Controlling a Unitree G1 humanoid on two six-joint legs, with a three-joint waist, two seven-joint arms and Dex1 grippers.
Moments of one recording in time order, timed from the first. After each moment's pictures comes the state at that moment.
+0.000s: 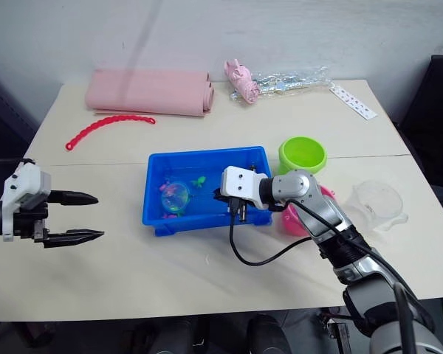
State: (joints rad) left arm -0.10 1.11 0.42 -0.19 -0.42 0.59 -1.25; right arm -0.76 -0.51 0.44 0.13 0.03 0.12 0.97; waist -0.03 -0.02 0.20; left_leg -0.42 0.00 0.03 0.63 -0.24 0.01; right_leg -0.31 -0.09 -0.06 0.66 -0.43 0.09
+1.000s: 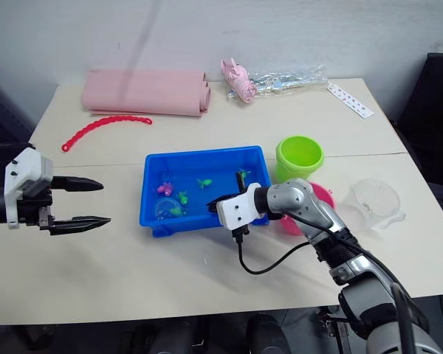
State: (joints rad) left arm -0.19 1.11 0.37 -0.22 -0.47 0.61 -1.20; right arm -0.74 -0.49 0.45 0.24 -0.16 -0.40 1.00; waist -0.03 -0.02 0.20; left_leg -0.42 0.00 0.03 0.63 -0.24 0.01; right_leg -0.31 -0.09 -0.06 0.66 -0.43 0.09
